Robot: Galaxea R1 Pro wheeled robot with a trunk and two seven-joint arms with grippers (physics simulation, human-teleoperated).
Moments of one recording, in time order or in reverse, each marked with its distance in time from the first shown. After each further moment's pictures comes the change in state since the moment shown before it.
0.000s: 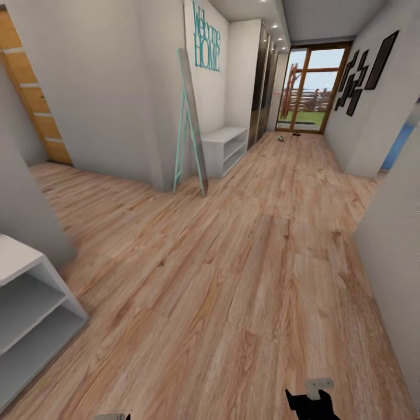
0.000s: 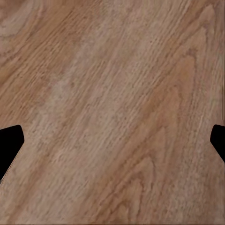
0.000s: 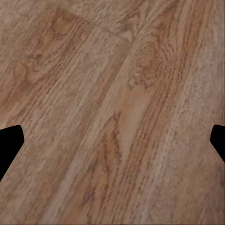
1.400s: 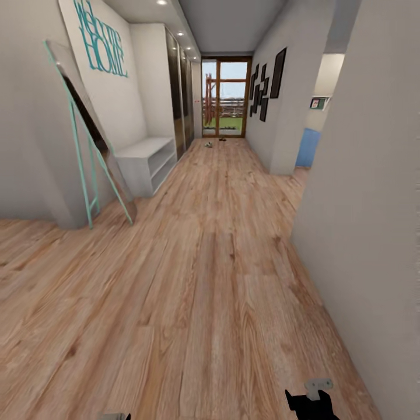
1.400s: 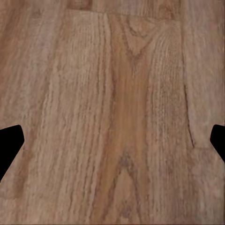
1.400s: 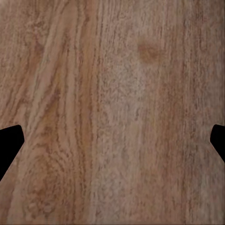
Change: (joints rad) left arm 0.000 -0.002 0.000 0.000 0.009 0.000 -0.001; right arm 0.000 0.002 0.000 0.001 0.002 0.000 0.000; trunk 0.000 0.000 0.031
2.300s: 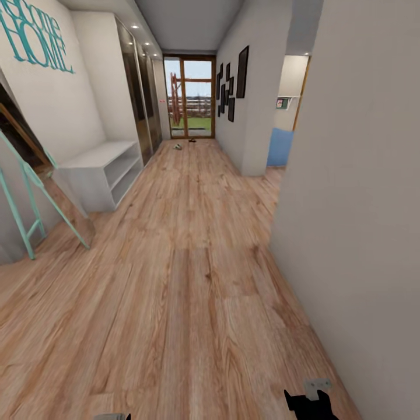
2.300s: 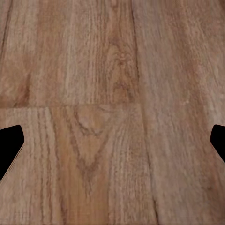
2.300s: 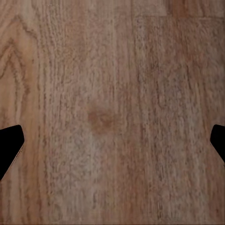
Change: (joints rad) left arm 0.000 0.000 0.000 0.000 0.000 0.000 0.000; right arm 0.000 0.002 0.001 0.000 0.002 0.002 0.007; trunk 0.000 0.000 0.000
